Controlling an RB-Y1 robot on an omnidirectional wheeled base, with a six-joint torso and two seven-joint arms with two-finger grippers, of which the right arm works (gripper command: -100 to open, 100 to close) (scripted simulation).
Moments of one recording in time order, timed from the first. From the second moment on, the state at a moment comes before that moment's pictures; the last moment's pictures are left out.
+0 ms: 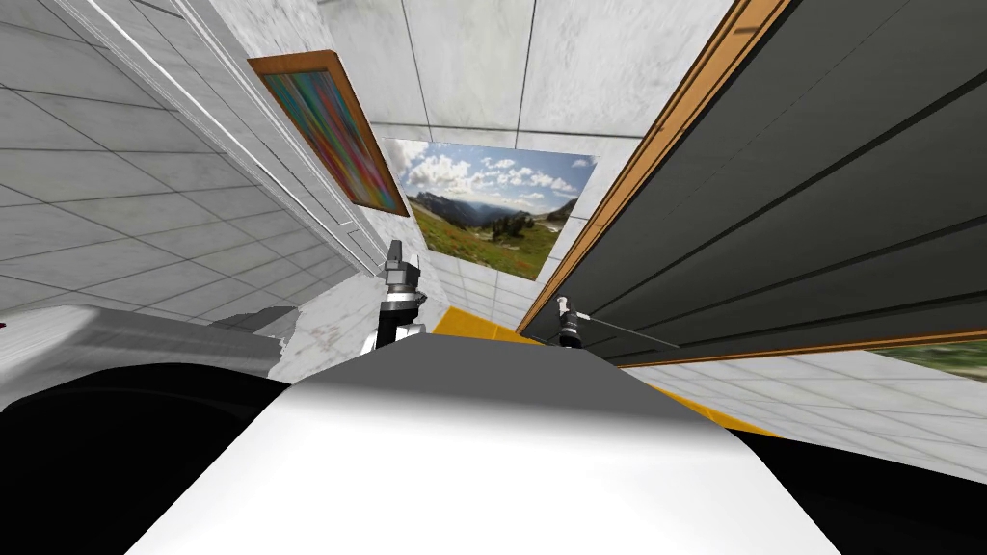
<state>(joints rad) -0.10 -0.27 -0.15 -0.54 -0.15 -0.87 -0.16</state>
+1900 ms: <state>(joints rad) -0.06 -0.34 -0.06 -0.52 -0.09 -0.93 -0.27</state>
